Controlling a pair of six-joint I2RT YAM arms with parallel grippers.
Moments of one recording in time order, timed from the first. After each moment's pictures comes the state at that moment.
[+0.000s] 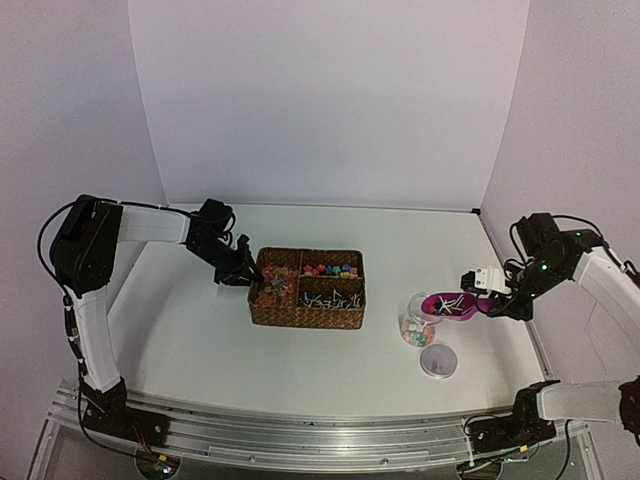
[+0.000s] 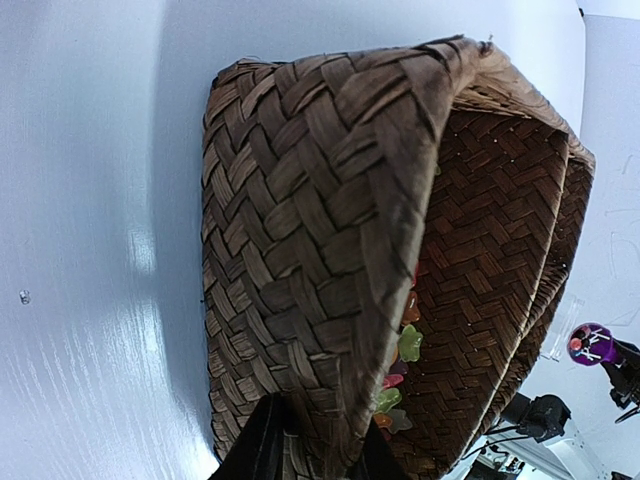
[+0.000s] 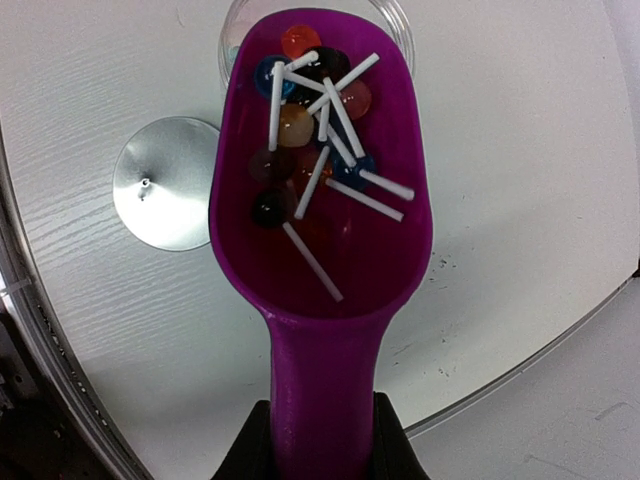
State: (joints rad) left arm -0.42 1.97 1.32 -0.46 0.57 -0.63; right arm 0.14 1.07 0.96 -1.11 -0.15 -1.16
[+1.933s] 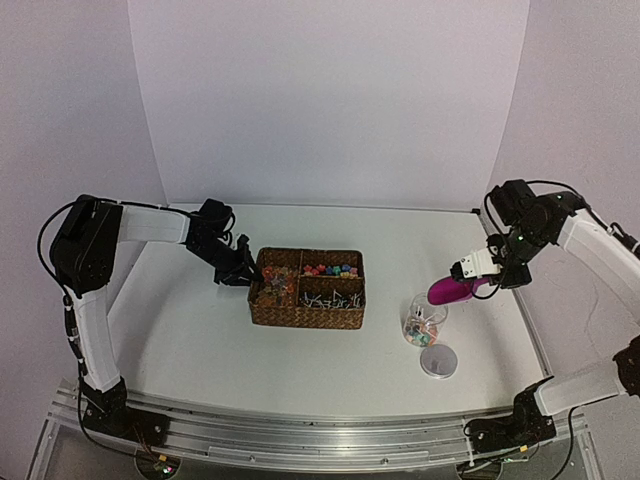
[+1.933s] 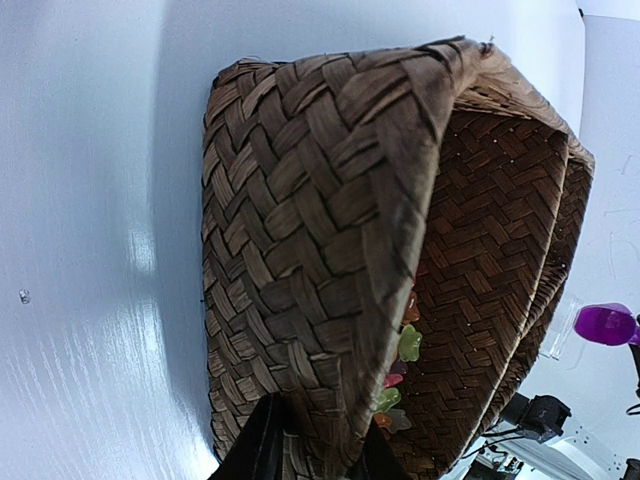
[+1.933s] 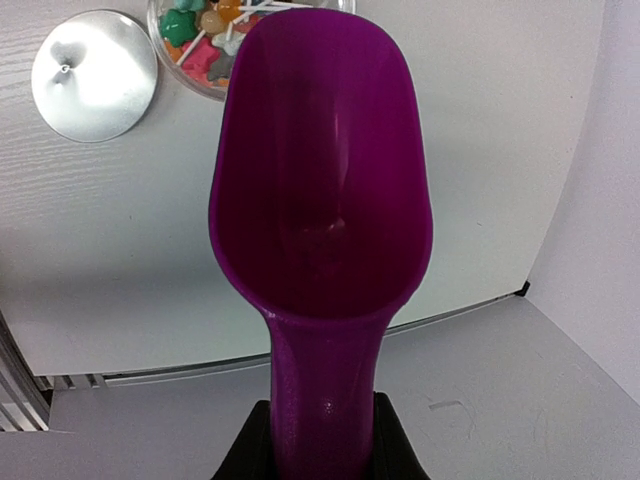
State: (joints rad) left arm -0.42 1.97 1.32 -0.46 0.58 -0.63; right arm 0.32 1.27 1.23 -1.17 0.19 -1.39
